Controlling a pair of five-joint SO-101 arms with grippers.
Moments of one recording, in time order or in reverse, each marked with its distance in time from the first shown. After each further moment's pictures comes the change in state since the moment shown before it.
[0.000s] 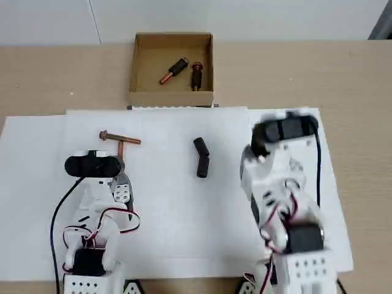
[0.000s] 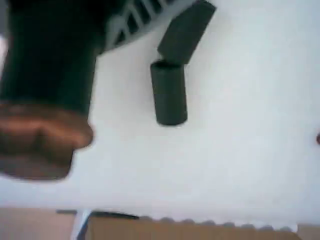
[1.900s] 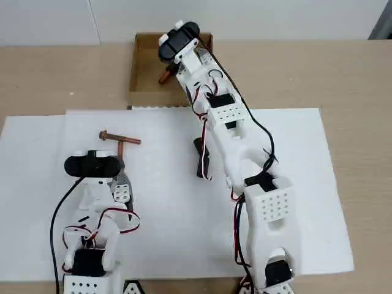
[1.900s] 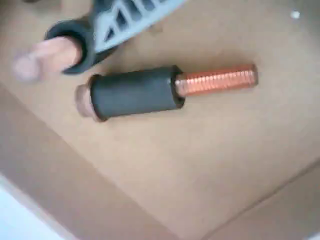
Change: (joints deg) left arm 0.0 0.0 0.0 0.0 0.0; right arm -10.0 106.3 -78.2 -38.8 29.6
